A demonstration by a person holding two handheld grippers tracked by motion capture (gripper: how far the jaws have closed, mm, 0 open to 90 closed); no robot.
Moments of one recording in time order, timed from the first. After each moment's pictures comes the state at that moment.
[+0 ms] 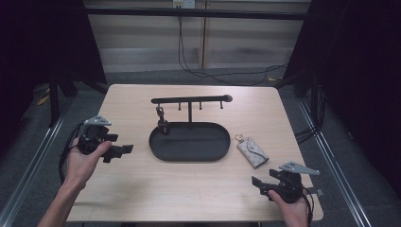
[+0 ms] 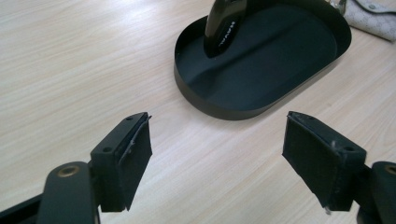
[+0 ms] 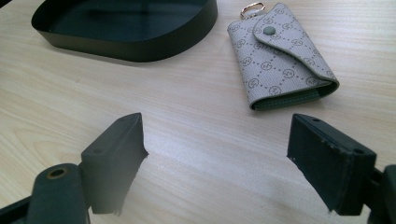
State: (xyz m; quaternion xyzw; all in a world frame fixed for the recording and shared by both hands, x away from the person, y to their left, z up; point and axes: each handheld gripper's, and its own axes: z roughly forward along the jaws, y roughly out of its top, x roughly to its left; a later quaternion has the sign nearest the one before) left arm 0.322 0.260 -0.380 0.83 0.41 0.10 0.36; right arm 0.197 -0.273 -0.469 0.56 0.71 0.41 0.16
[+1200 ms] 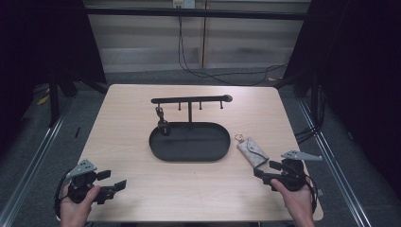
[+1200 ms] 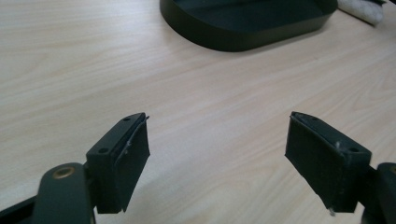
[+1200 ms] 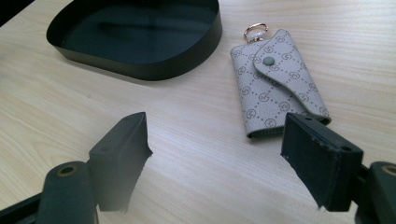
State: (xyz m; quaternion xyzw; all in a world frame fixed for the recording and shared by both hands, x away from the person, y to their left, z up) left arm 0.237 0.291 -0.457 0.78 0.45 0.09 0.42; right arm 0.220 -0.279 -0.443 0.55 0.72 0.41 0.14
